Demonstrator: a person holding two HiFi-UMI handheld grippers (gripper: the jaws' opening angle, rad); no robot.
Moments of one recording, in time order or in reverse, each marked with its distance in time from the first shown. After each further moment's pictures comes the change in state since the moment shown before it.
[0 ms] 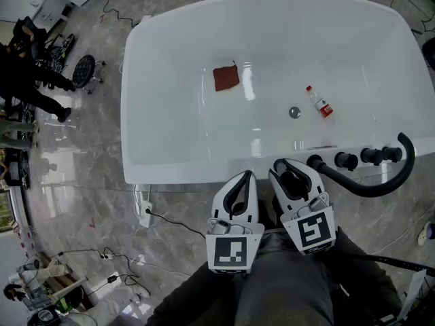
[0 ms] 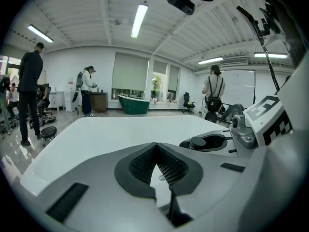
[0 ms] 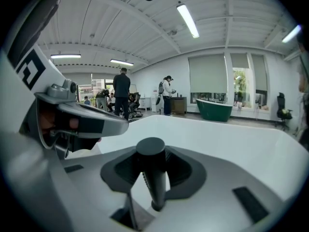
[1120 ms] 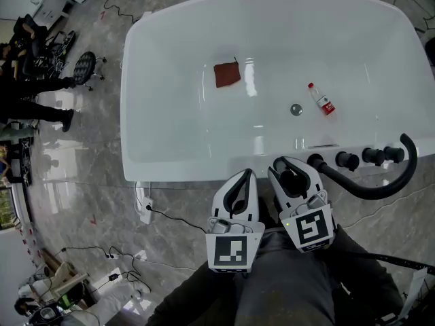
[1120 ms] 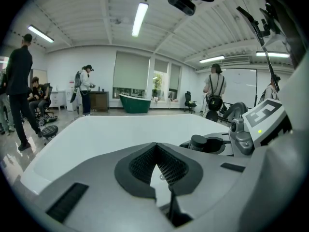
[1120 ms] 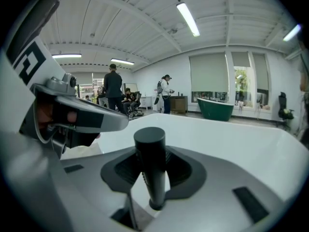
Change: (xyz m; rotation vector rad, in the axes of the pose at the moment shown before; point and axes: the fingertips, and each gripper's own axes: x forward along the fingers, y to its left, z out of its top) left arm 0.004 -0.002 -0.004 -0.003 0.013 0.014; right arm 0.006 -0.001 -0.013 -0.010 0.017 0.014
